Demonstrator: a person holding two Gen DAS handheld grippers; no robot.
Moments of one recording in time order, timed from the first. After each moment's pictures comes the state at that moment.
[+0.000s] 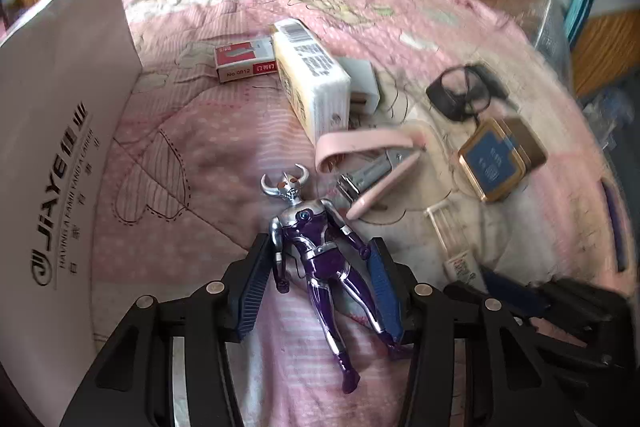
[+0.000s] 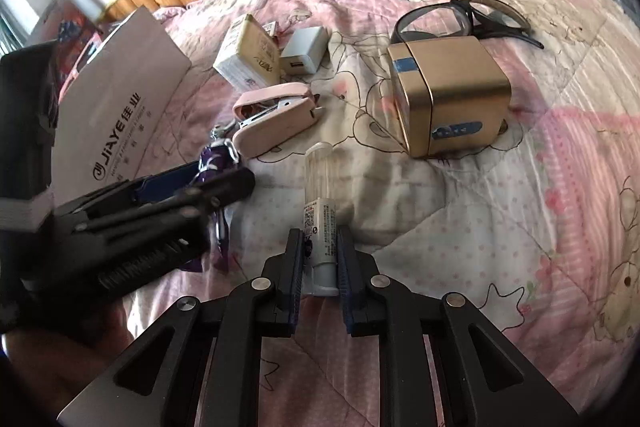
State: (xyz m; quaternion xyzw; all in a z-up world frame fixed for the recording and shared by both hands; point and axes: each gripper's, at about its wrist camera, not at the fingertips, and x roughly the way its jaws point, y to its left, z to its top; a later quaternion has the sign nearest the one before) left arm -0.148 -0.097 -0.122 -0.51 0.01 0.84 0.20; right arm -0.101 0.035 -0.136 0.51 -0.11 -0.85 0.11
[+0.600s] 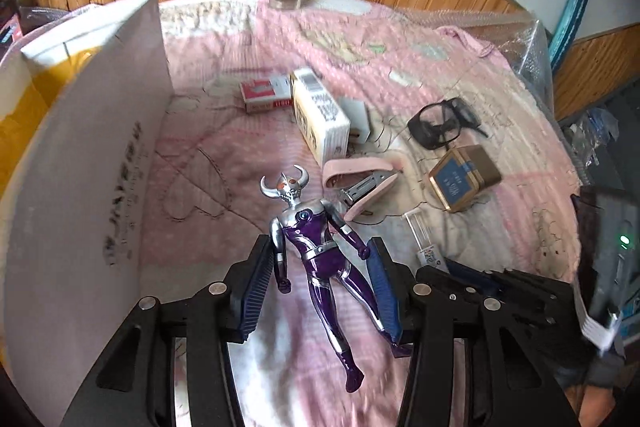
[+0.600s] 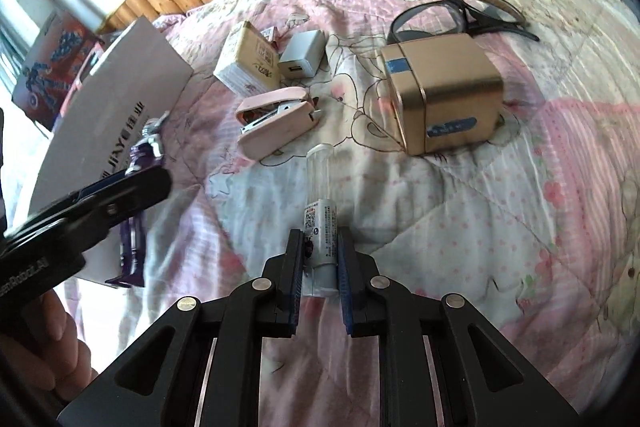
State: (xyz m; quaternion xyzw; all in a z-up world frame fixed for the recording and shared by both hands) left arm -0.117 -0.127 -0.070 -0.48 -0.01 0.86 0.20; right arm -0.098 0.042 -0.129 0.51 -0.15 -0.84 0.12
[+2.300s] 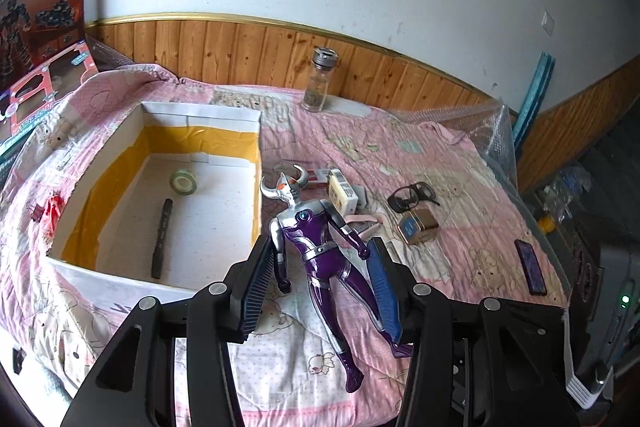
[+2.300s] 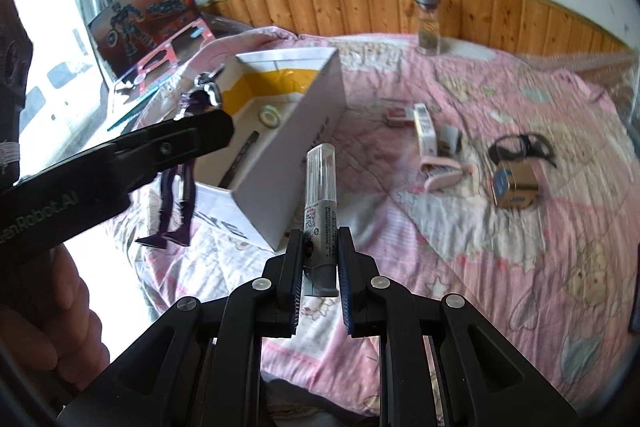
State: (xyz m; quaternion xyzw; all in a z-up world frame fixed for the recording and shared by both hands) left arm -0.006 -0.251 0.061 -0.36 -0.07 0.91 0.18; right arm 0.021 -0.106 0.023 0.42 0.00 -0.89 0.19
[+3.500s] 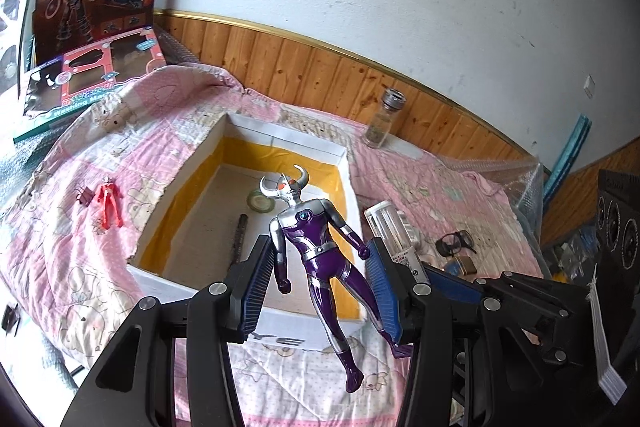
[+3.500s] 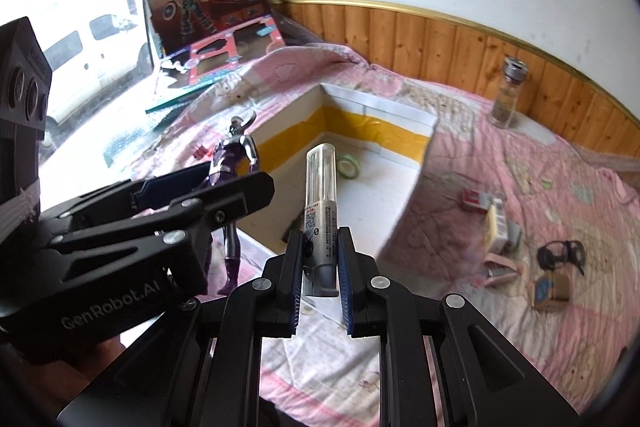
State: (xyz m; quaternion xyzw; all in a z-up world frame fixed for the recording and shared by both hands) left arm -0.020 -0.349 0.070 -0.34 -0.14 0.93 0.11; right arm -0.013 -0.223 0.067 0.38 0.08 -0.88 0.27
